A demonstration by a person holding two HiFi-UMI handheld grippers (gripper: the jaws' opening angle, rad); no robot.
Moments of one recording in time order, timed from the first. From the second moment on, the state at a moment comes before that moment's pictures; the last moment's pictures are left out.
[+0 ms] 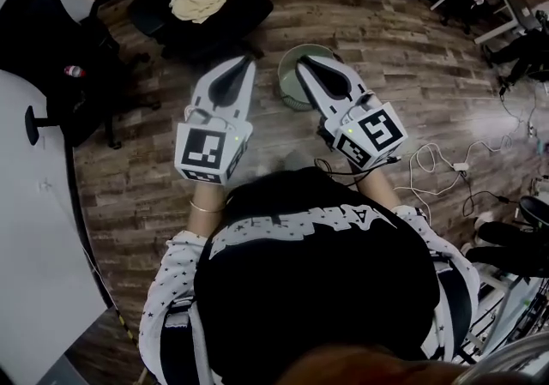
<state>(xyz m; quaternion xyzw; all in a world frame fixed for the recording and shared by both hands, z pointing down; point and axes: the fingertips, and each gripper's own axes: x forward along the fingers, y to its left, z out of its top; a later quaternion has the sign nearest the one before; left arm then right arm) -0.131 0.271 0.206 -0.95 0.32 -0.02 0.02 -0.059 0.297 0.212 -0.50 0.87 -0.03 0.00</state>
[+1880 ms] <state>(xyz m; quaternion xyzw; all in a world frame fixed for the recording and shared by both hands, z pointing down) -0.066 0.073 0.213 -0.91 0.40 -0.07 0.04 0.004 0.080 0.207 -0.40 0.92 -0.01 0.03</state>
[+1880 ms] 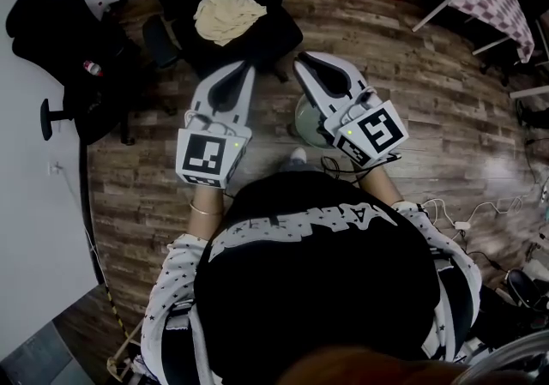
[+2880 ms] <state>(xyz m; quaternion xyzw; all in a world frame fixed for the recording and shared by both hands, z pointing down) 0.014 0.030 0.221 -0.92 0.39 -0.07 0.04 0.090 0.038 0.218 -0.41 0.91 -0.02 0.05</state>
